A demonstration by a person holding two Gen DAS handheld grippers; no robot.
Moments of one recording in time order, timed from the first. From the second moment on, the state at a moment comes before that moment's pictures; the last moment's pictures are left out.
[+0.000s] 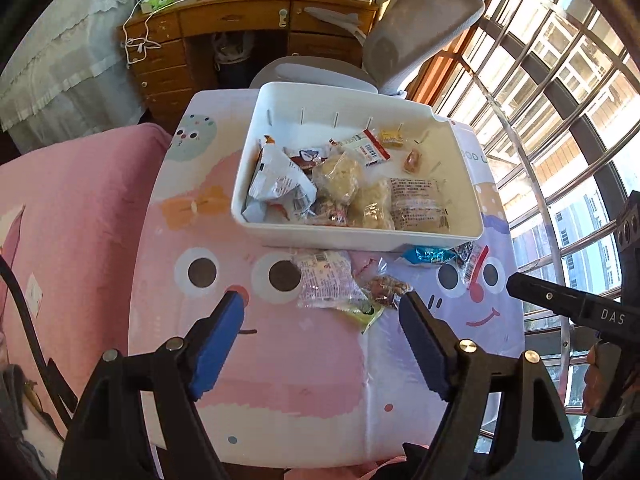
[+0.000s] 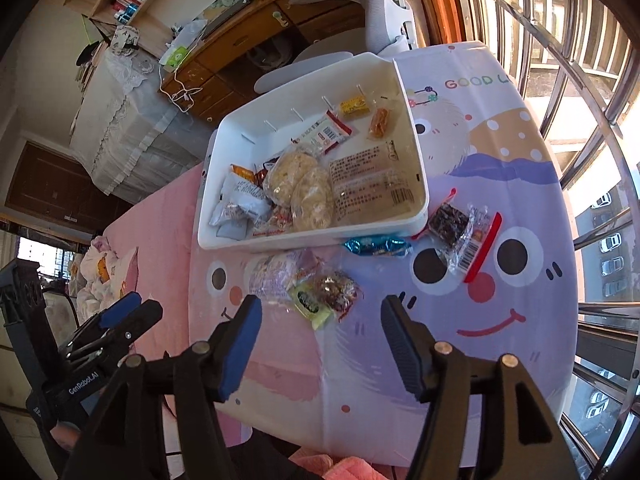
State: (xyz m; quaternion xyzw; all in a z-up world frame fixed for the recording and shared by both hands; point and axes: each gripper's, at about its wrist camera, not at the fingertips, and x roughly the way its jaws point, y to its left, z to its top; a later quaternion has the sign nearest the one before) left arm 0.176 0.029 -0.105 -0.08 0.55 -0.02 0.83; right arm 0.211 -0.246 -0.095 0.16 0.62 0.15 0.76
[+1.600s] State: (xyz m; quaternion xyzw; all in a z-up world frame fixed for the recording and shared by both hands) left arm 0.262 -0.004 -0.260 -0.10 0.68 -0.08 0.72; right arm 0.195 -0.153 -0.216 -0.09 0.52 0.23 0.81
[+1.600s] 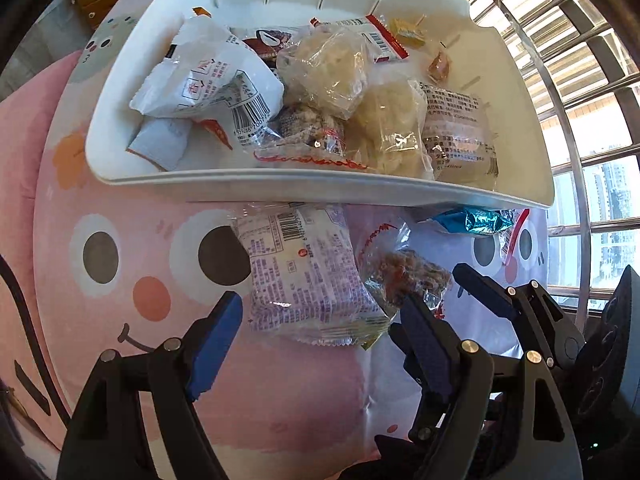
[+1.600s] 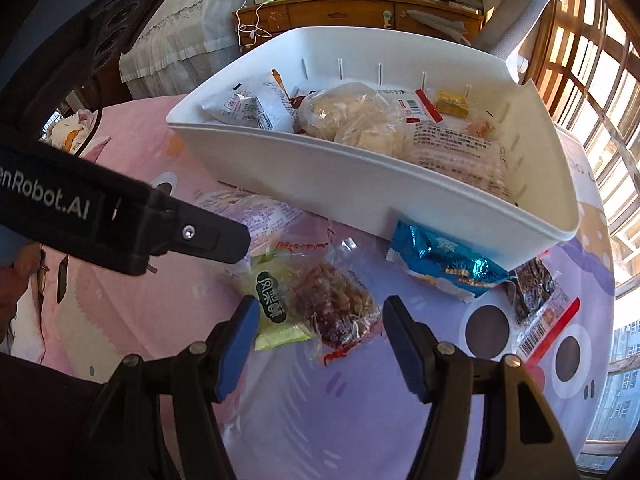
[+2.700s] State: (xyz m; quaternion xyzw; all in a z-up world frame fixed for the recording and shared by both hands) left arm 0.268 0.000 -0.268 -0.11 0.69 -0.06 0.71; right arm 0.198 -0.152 -0.220 -0.12 0.53 0.24 0.80
